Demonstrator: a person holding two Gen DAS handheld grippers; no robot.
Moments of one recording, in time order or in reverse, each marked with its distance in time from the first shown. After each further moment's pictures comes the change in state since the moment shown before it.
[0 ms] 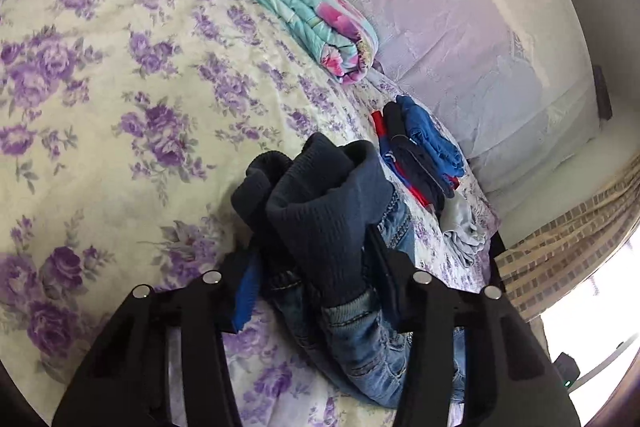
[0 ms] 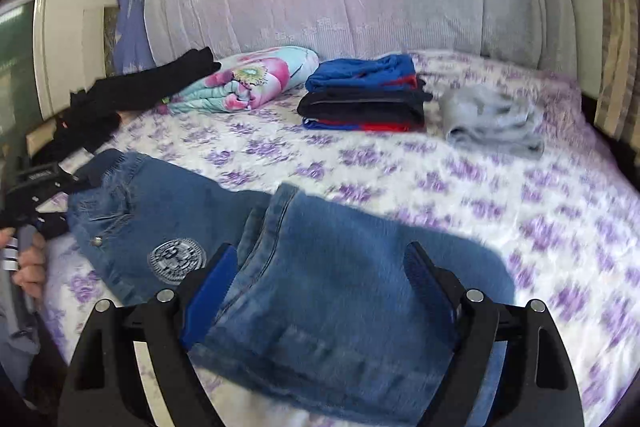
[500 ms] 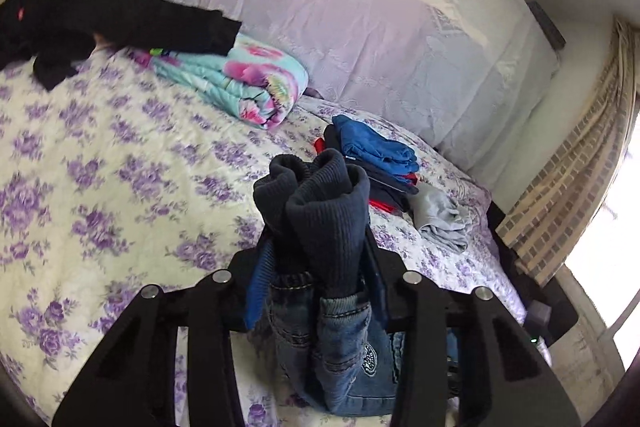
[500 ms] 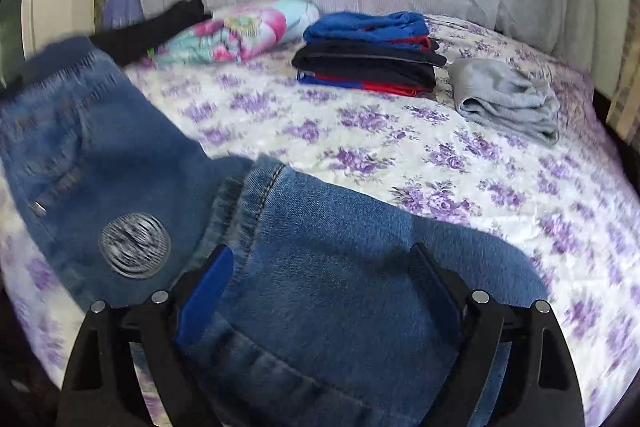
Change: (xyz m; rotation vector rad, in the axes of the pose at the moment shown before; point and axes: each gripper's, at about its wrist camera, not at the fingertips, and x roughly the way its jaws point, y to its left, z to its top) left arm -0.036 -0.100 -0.010 0.329 -0.131 -0.013; right arm 0.044 -0.007 -0.002 0.021 0.128 0.033
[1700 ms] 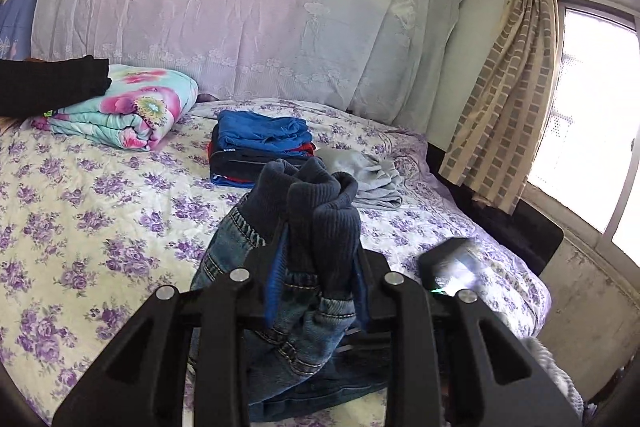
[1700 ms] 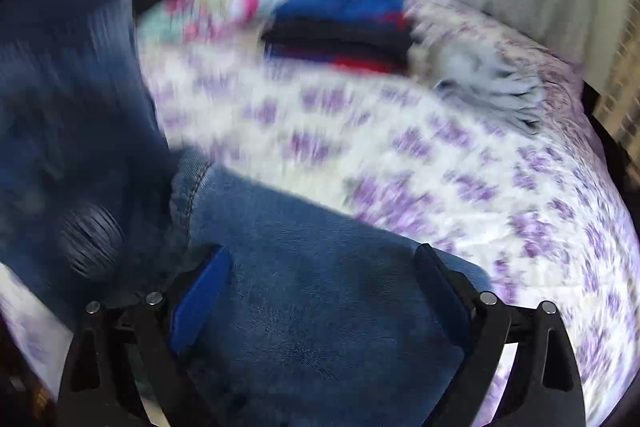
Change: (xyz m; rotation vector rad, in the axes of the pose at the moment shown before) left arm 0.013 -0.144 -0.037 0.314 0.044 -0.190; right arm 0.035 -0.013 0.014 -0.105 0.151 -0.151
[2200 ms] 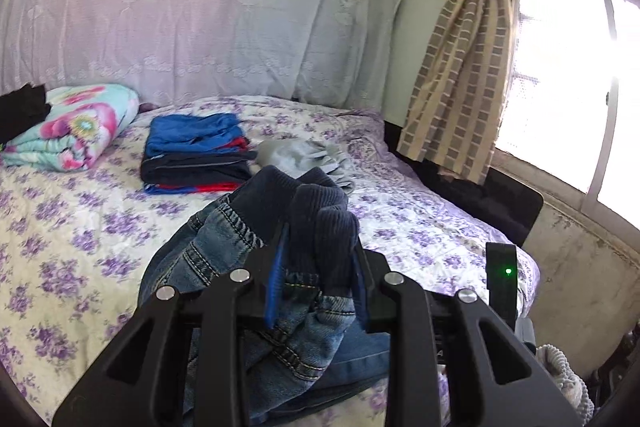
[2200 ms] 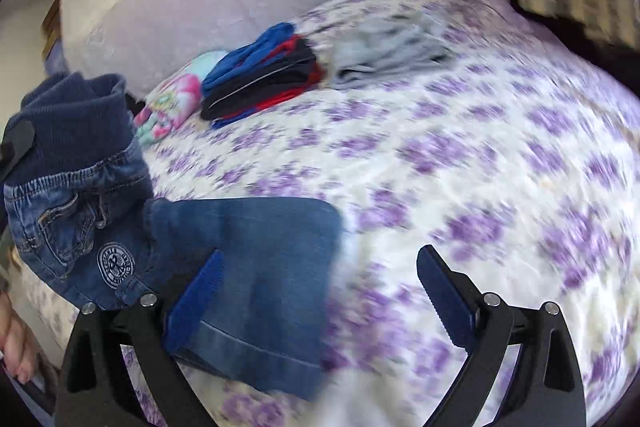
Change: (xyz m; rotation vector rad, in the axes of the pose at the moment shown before) left arm 0.042 -0.088 -0.010 0.146 0.017 -0.111; right arm -0.061 -0.143 -0.086 0.514 -0.151 0.187
